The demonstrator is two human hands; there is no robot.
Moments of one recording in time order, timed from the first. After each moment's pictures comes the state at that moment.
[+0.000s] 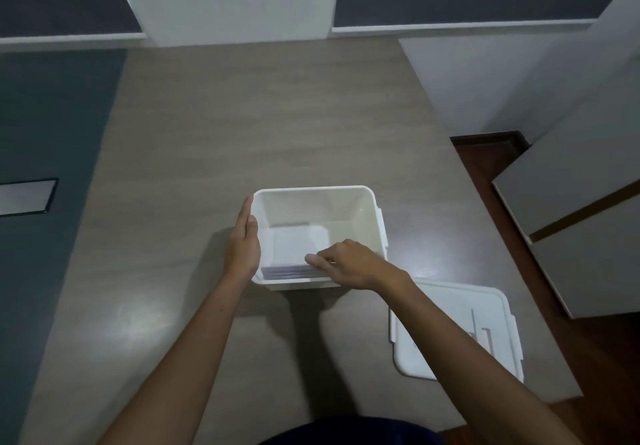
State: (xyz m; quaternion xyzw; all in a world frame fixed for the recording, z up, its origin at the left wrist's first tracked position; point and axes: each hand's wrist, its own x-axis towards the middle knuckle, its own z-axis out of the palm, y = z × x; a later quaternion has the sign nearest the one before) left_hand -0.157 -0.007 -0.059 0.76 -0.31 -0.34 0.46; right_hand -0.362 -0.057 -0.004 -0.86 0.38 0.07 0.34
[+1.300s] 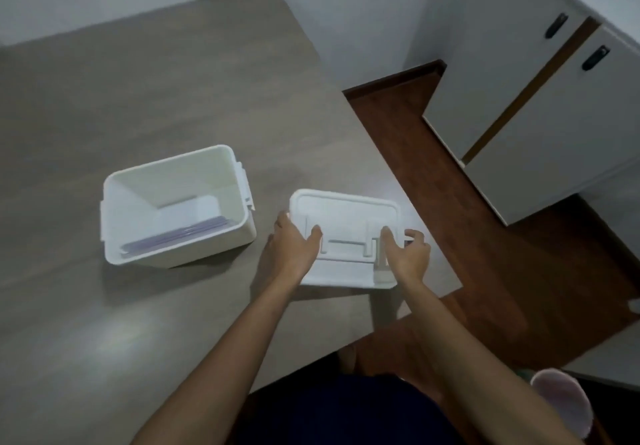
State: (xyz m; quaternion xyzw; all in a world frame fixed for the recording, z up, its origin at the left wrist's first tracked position) left_hand -0.474 -0.005 -0.044 0.80 -0.43 -0.35 0.21; right_hand -0.674 -0.012 -0.102 -0.34 0.84 -0.26 0.33
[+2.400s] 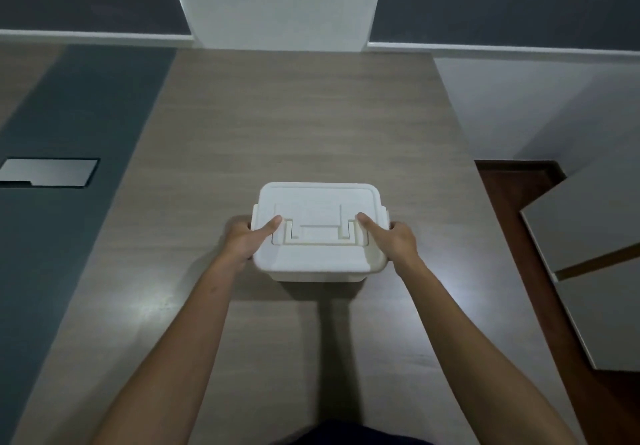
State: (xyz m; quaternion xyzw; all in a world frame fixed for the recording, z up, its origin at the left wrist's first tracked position) left_hand -0.149 -0.002 -0.027 0.78 -0.17 -0.44 0.42; right_hand -0.395 -0.129 -0.037 -0.54 0.68 -0.16 0.47
